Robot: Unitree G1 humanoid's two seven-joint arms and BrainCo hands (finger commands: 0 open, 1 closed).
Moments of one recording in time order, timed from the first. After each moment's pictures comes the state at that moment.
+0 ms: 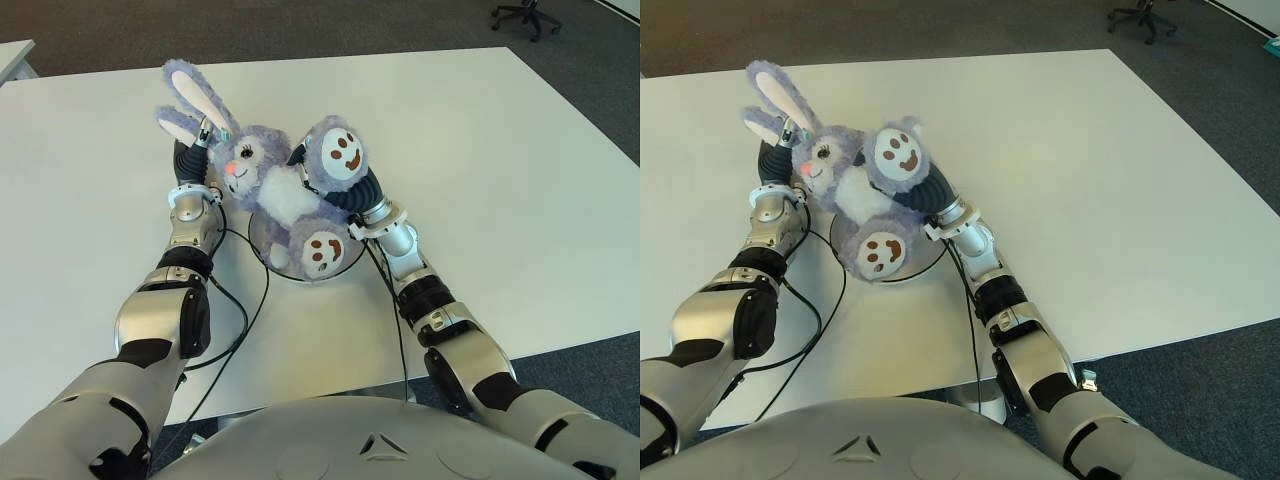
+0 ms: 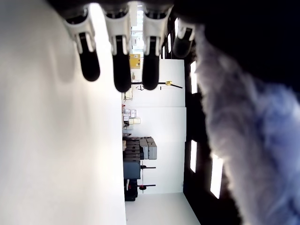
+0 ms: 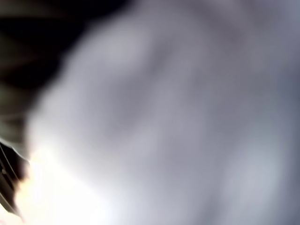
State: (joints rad) left arm -0.65 0.19 0.26 1.15 -0.10 -0.40 0.14; right arm -0.49 -0.02 0.29 0.60 -0.09 -1.03 0.18
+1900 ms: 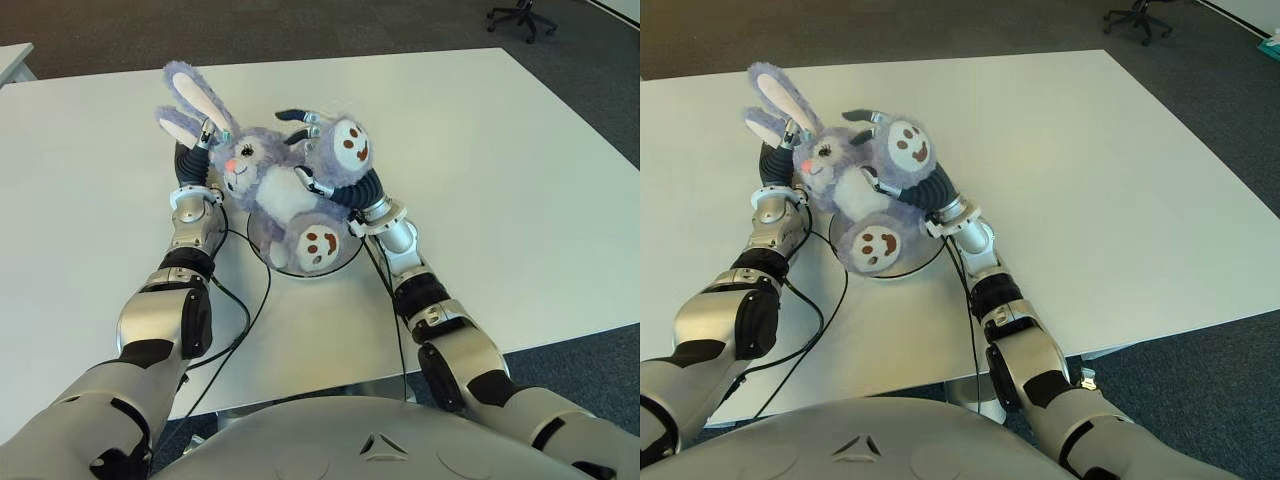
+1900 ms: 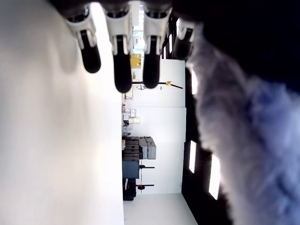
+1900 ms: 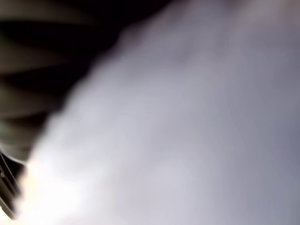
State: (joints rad) left arm -0.64 0.17 0.27 1.15 -0.10 -0.40 0.15; right arm -0.53 0.02 0.21 0.70 -0.14 -1.08 0.19
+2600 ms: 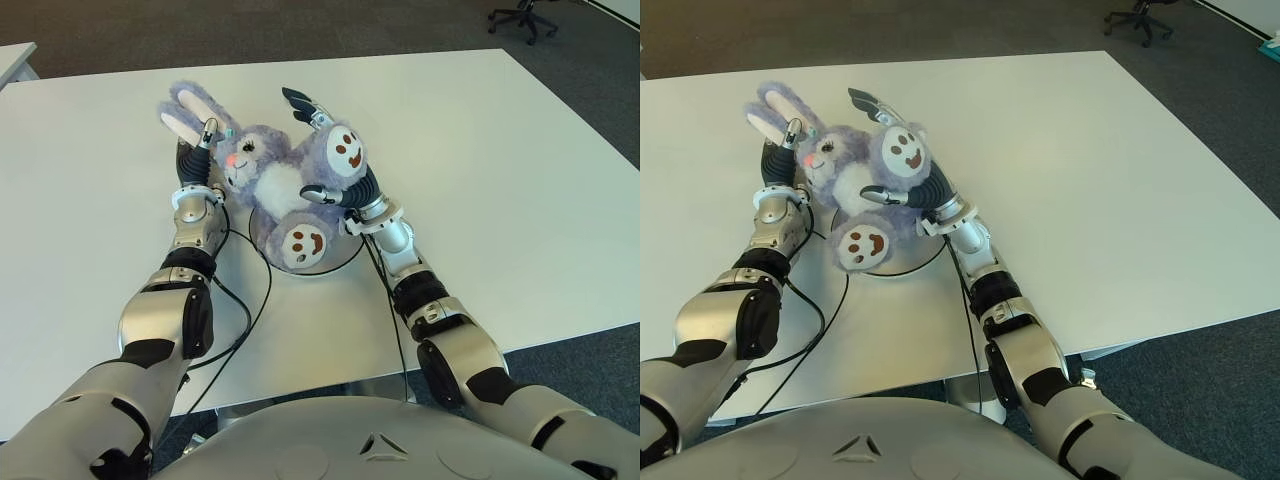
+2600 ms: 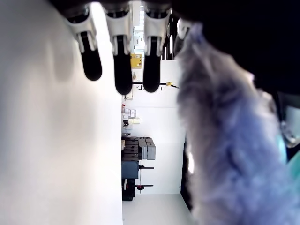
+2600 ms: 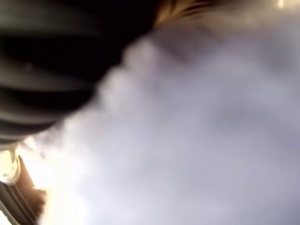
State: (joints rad) left arm -0.65 0.17 0.27 1.15 -0.11 -0.40 0.15; right arm -0.55 0.03 0.21 0.72 -0.19 -1.09 0.11
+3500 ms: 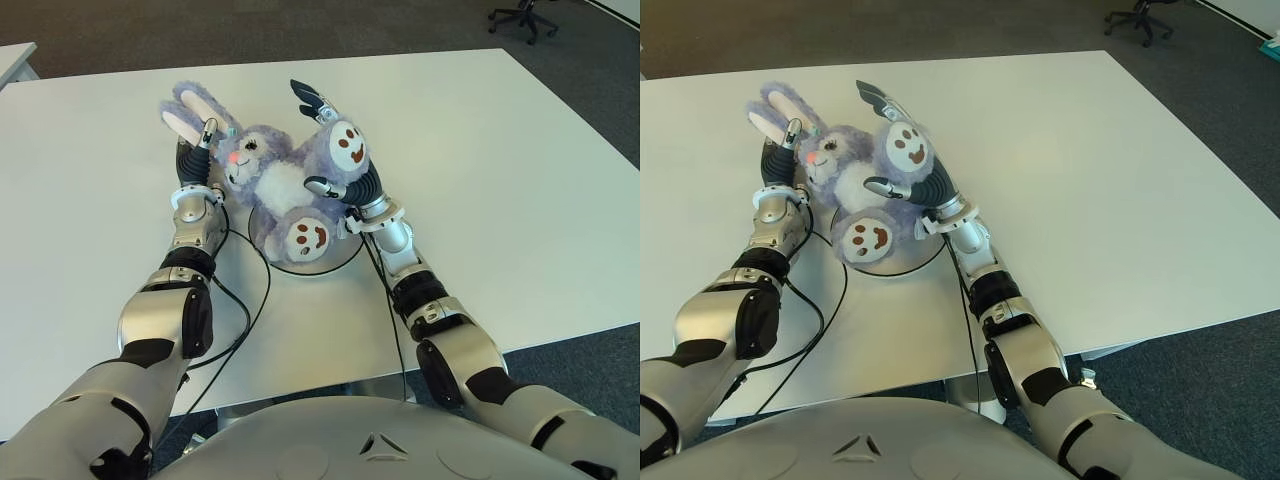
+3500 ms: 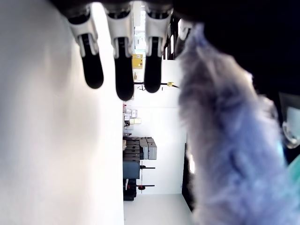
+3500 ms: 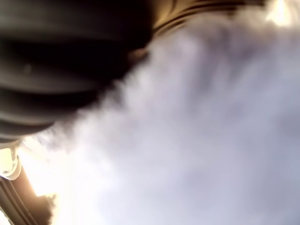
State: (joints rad) left arm -0.65 0.18 0.27 1.15 -0.11 -0.39 0.15; right arm -0.55 0.03 0.21 0.72 -0.19 -1.09 0.07
